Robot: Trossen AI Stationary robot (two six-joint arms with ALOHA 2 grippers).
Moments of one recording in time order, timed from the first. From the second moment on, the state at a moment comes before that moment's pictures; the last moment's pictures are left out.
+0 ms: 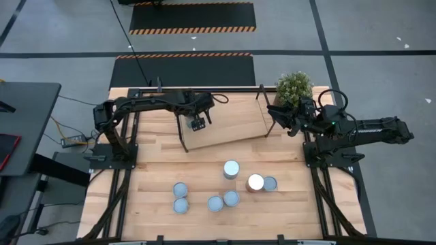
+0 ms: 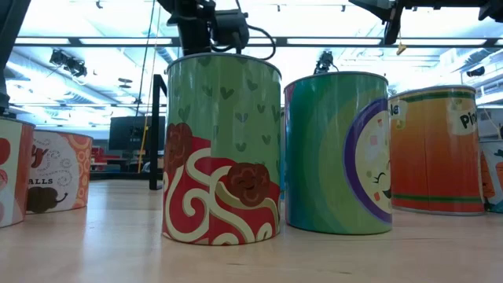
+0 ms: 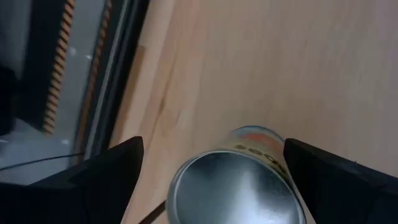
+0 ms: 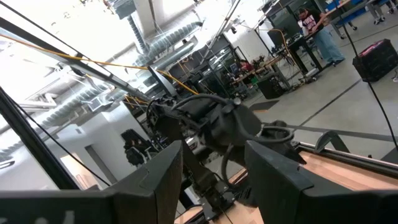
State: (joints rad) left arm 0.32 1.76 1.44 -0.91 -0.38 0.06; right arm -0.04 0.62 0.49 0.39 0.23 0.55
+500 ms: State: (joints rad) left arm 0.22 1.73 1.44 -1.06 -0.47 0.24; right arm -0.04 0.62 0.49 0.39 0.24 0.55
